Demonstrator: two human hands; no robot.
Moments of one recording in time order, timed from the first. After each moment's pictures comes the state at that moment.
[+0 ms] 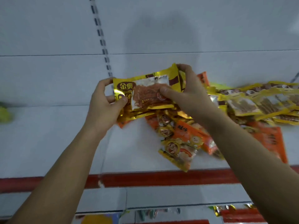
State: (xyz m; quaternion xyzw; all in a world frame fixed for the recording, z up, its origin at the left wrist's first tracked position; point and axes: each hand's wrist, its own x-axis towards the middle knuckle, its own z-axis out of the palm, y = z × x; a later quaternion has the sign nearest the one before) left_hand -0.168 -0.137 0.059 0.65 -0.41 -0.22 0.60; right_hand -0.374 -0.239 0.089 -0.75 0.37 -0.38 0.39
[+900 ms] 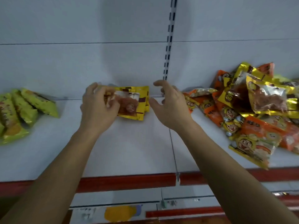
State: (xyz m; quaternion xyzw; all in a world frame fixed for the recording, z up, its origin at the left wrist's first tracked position) left_hand 0.046 -0.079 0.016 0.80 -0.47 -0.02 0.37; right_hand -0.156 -0.167 0.028 -0.81 0.43 -0.31 0.26
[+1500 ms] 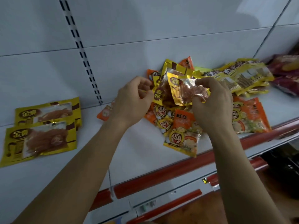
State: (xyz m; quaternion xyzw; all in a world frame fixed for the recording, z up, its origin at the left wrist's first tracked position) left_hand -0.184 -0.191 0.050 0.60 -0.65 -0.19 0.43; right_hand -0.395 -0.195 0.045 -0.64 0.63 -0.43 0.09
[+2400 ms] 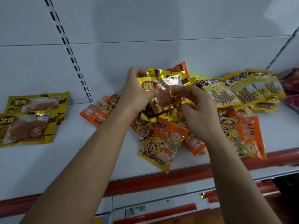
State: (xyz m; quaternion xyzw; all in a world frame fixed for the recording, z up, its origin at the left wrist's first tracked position) left_hand -0.251 -0.241 0.053 0.65 -0.52 -0.25 0.50; right_hand -0.438 -0.243 0.034 -0.72 0.45 -0.44 0.30
